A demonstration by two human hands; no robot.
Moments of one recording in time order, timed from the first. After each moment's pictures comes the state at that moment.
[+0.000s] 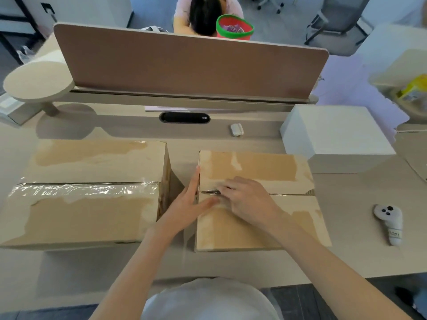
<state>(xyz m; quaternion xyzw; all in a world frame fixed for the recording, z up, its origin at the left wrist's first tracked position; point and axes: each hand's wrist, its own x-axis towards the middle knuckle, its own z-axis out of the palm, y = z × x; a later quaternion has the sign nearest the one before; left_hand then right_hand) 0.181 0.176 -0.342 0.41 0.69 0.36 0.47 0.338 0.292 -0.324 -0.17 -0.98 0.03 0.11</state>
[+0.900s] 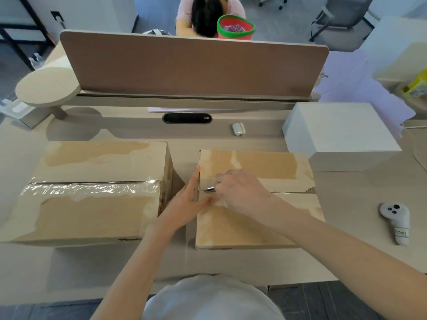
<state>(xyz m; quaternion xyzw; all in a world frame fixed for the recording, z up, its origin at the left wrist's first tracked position) 0.182 0.175 -0.334 0.41 0.72 0.35 0.45 0.311 0.281 -0.265 -0.12 -0.98 -0.09 -0.09</state>
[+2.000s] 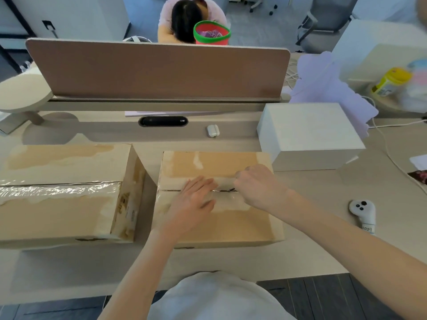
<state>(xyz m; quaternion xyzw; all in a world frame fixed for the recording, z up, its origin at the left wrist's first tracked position) 0.281 0.223 -0.337 0.61 0.72 0.28 0.17 0.425 0.340 -0.226 -0.18 -0.96 -0.09 -0.20</state>
